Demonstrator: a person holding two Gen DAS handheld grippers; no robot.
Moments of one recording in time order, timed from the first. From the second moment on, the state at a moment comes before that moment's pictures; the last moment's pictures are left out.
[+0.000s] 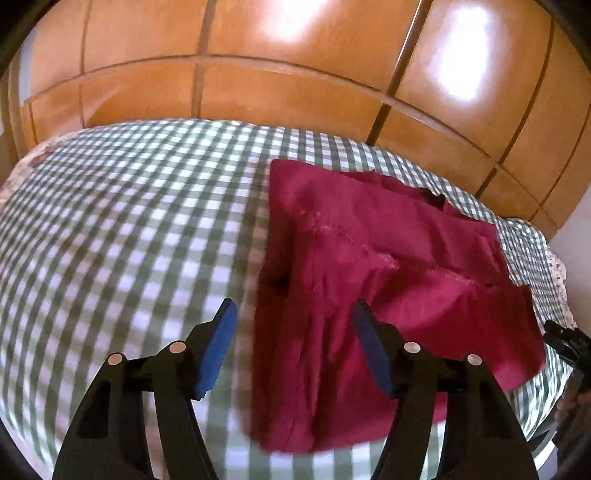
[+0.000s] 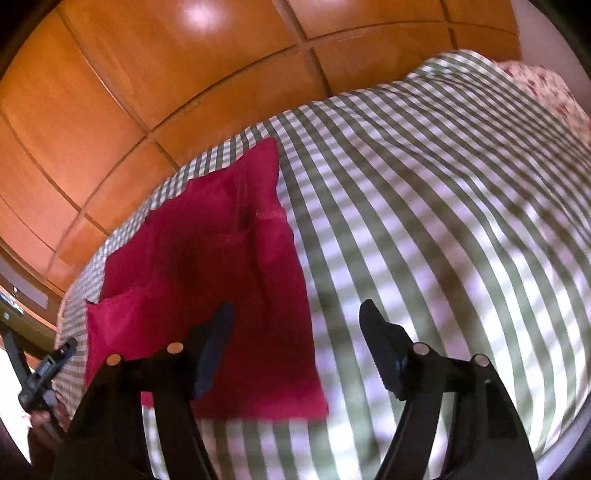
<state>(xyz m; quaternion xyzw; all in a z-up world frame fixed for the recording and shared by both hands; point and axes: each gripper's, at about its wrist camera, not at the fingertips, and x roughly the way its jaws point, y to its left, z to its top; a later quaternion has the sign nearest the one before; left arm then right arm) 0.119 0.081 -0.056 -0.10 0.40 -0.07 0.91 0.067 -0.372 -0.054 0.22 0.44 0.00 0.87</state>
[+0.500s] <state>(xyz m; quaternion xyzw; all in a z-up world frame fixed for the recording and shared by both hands) 0.123 0.077 -0.069 -0.12 0.40 -0.10 0.90 0.075 -0.342 -0.065 0.16 0.45 0.01 0.88</state>
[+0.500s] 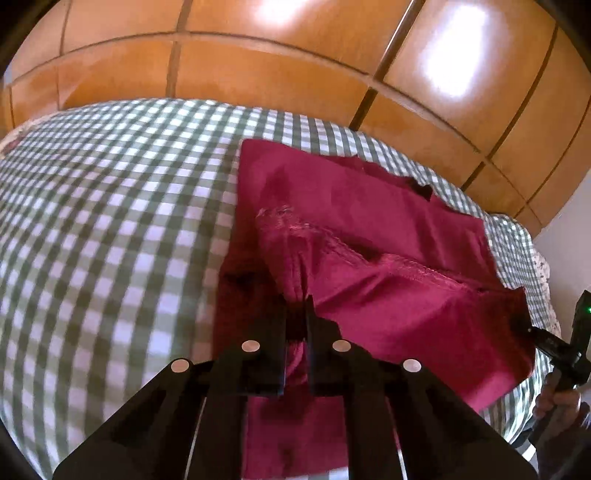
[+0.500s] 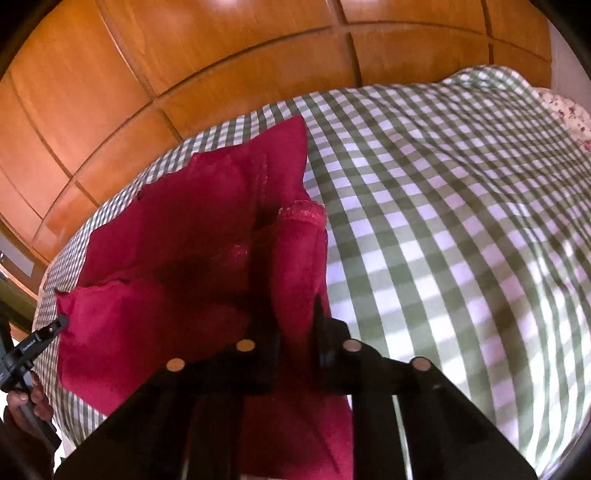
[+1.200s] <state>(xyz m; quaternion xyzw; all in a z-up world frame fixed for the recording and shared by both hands) 0.162 0.078 -0.004 -0.12 0.31 -0.09 0.94 0.154 -0.334 0.003 0.16 0.39 0.04 0.91</state>
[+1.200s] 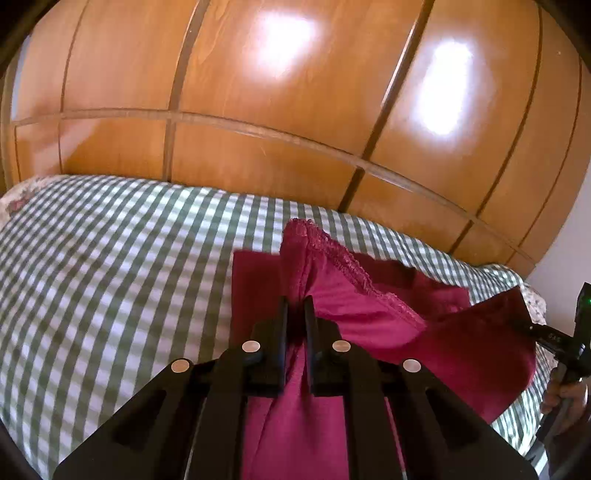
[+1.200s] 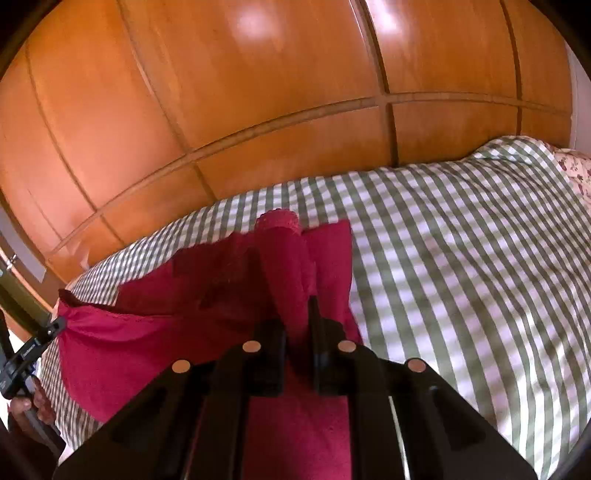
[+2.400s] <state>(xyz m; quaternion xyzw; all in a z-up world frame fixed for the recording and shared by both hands) 0.158 0.110 -0.100 -0.21 0.42 -0.06 0.88 0.135 -0.369 -0.079 0.27 0.44 0.05 0.85</state>
